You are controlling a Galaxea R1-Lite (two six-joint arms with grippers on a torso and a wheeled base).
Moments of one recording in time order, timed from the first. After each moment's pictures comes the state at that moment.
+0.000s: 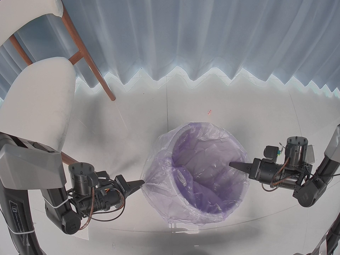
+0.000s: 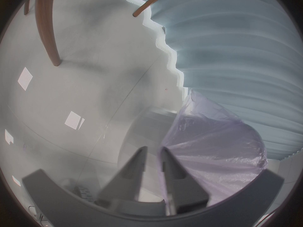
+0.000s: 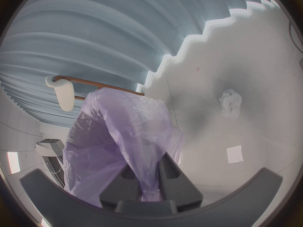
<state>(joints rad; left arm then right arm) -0.39 2.19 -0.33 -1.50 -0.37 -1.08 0.15 1.95 -0.43 -1.17 0.52 0.60</state>
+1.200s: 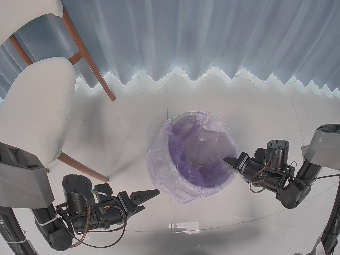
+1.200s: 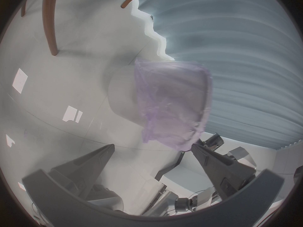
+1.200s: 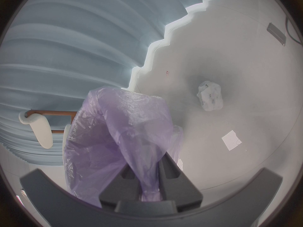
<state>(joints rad) -0.56 2.01 -0.15 -1.51 -0.33 -1.09 0.24 2.10 -0.55 -1.21 0.16 0.91</state>
